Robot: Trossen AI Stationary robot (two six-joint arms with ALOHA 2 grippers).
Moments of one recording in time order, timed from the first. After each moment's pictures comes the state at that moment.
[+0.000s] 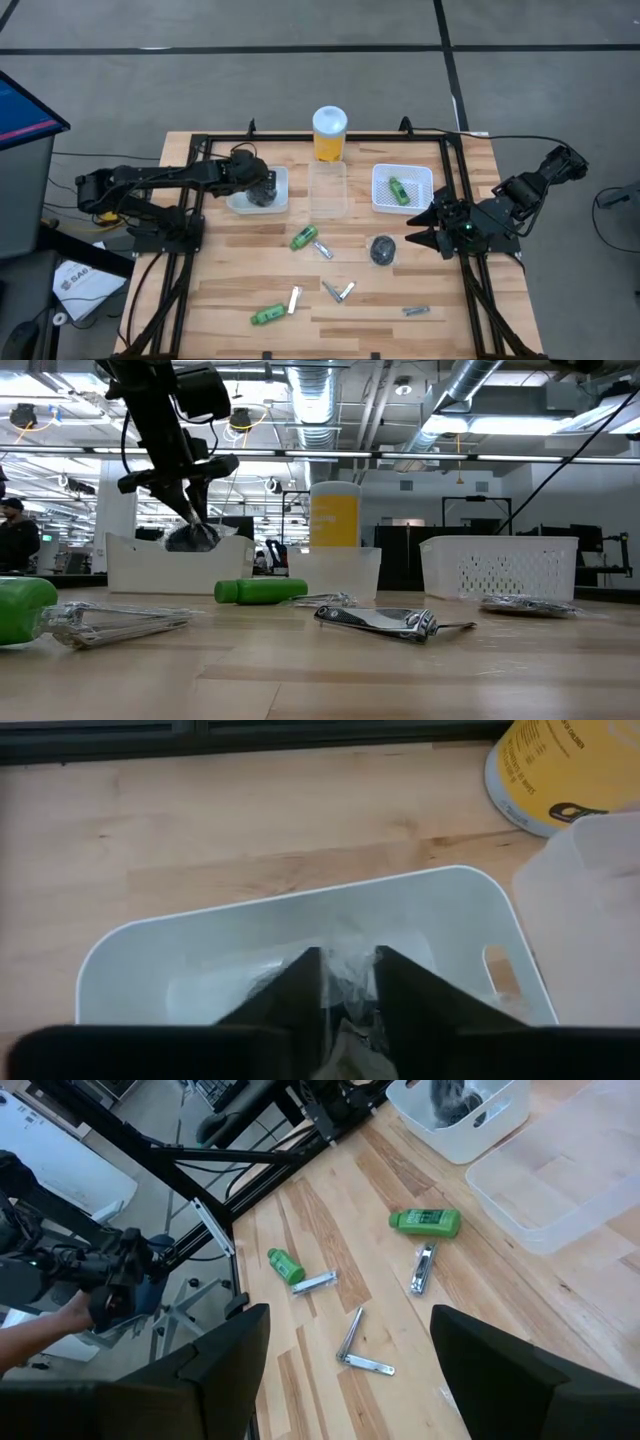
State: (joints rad) left arm 0.31 1.25 0.79 -0.62 -0.55 -1.00; right arm 0.59 0.81 0.98 -0.70 0.47 0.93
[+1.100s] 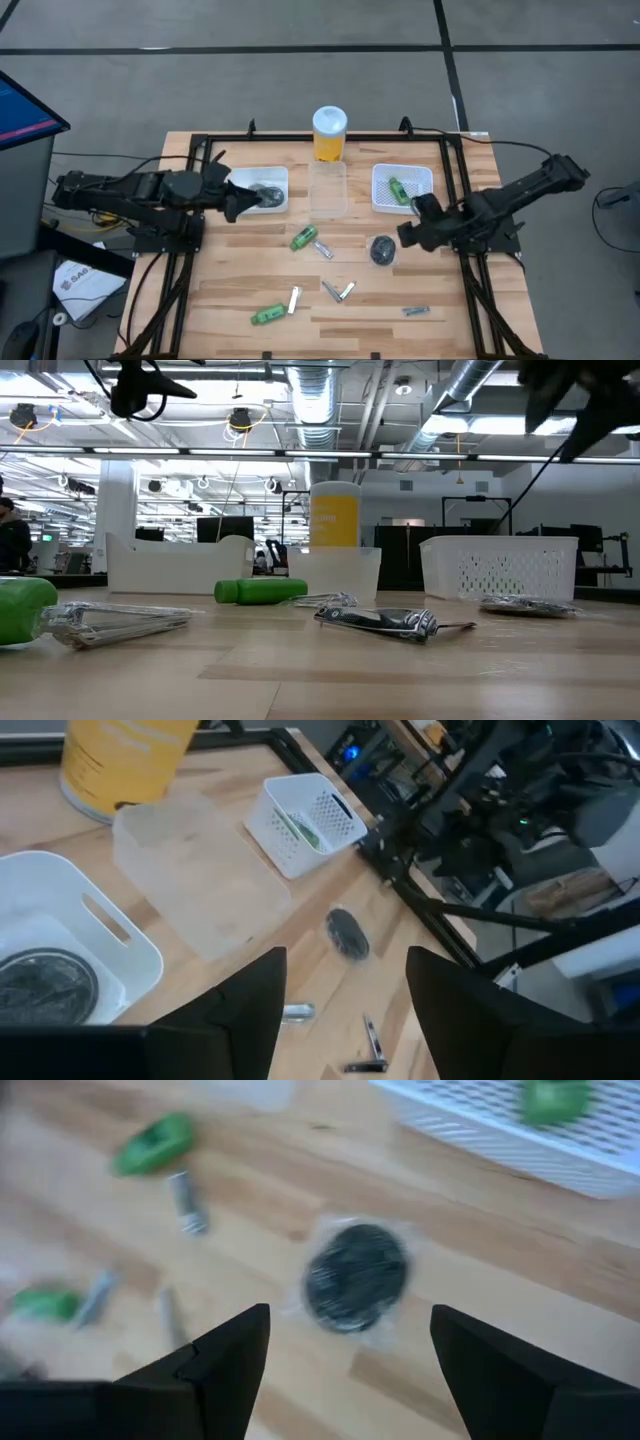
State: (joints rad) left arm -0.11 0.71 0.79 -0.47 -0.34 -0.86; right arm 0.43 1.10 0.98 -1.10 0.36 1.61
